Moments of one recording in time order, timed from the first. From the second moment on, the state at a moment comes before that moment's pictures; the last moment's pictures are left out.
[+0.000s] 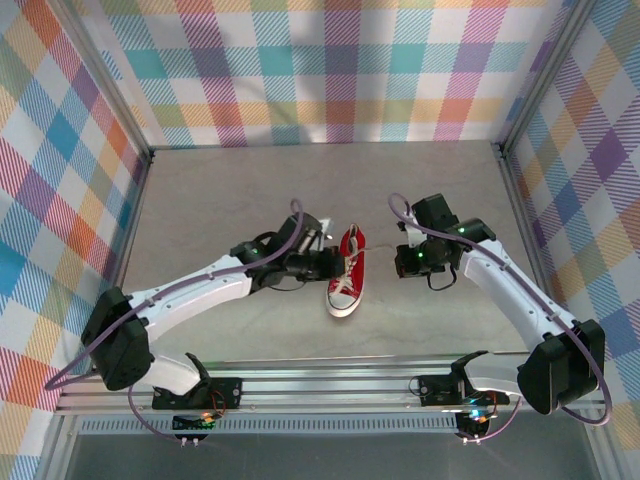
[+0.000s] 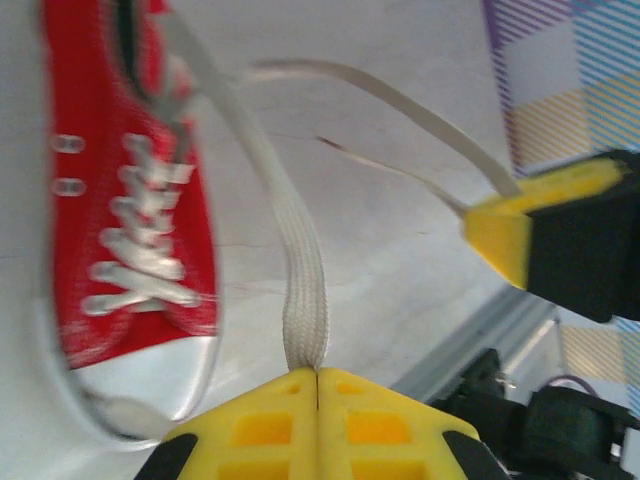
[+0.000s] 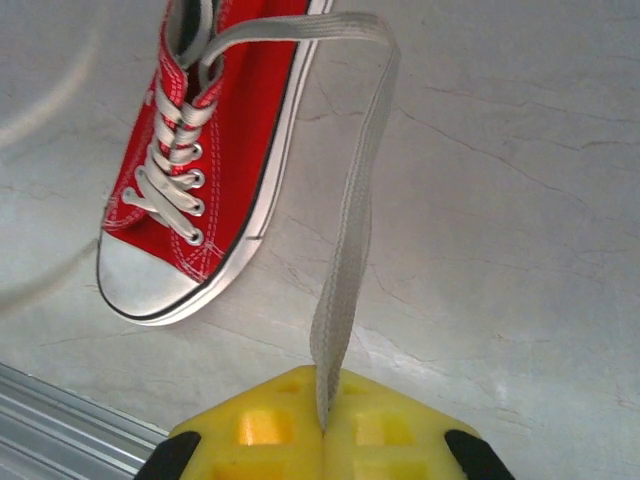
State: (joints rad) left arm -0.88 1.44 1.08 -0.35 0.23 -0.84; right arm 0.41 1.26 1.08 -1.01 -0.21 0.24
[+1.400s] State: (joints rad) left arm -0.66 1.05 0.81 -0.58 -0.06 -0.80; right arm 0.80 1.53 0.86 -0.29 -0.43 0.98
